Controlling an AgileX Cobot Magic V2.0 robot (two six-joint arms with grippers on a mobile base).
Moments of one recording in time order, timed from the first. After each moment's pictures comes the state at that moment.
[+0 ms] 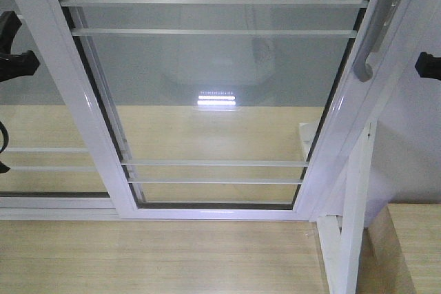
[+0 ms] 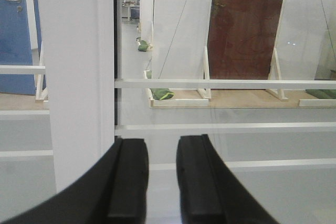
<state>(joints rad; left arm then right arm) -0.04 1.18 -0.54 0.17 -0.59 -0.22 -0.01 1.03 -0.55 0.15 -0.32 -0.17</state>
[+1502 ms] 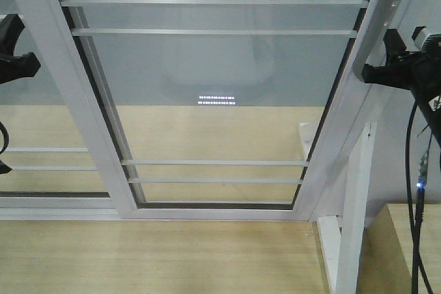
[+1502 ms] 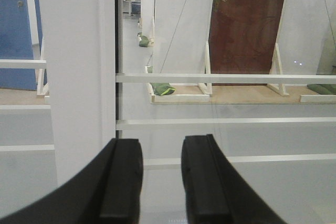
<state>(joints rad) -0.04 1.18 -0.54 0.17 -0.58 -0.22 -0.01 1.60 -0.56 -0.03 -0.98 -0.04</state>
